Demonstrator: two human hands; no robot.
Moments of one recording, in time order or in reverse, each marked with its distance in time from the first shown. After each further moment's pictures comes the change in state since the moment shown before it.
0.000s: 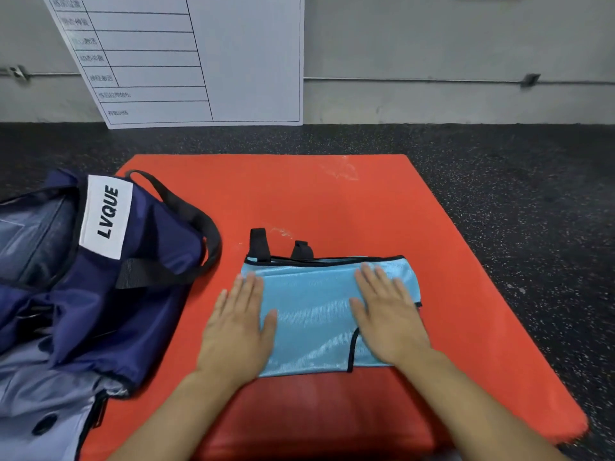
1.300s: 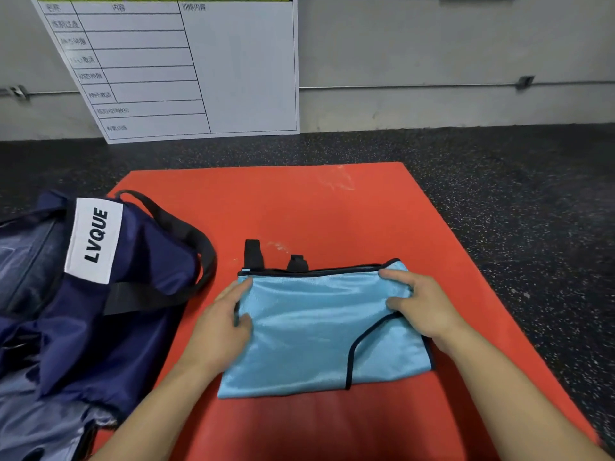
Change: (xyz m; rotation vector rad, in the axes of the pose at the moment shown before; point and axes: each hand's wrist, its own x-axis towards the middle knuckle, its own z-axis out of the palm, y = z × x) left_hand 0.038 -0.021 -0.035 -0.609 -0.073 -0.176; right_hand 0.025 0.051 -0.043 0.917 0.033 0.307
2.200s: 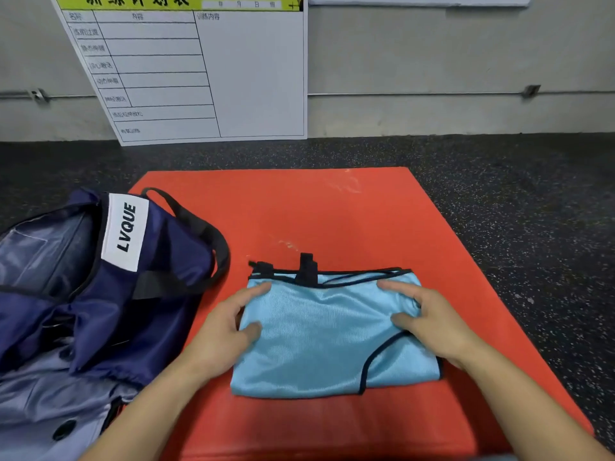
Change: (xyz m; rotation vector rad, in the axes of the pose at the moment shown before) left_hand -0.033 -0.003 -0.019 -0.425 -0.149 -0.021; right_hand -0.043 0.001 -0.007 -0.040 -0.158 -0.143
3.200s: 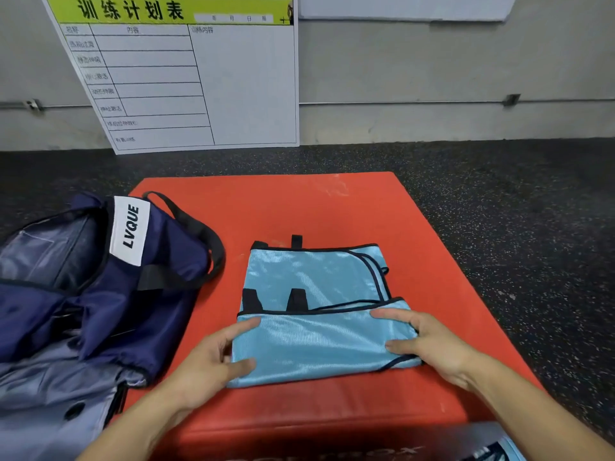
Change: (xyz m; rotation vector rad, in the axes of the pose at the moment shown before) left_hand -0.053 -0.011 0.003 -0.184 -0.194 -0.146; right_hand -0.048 0.014 -0.007 0.267 -0.193 0.164
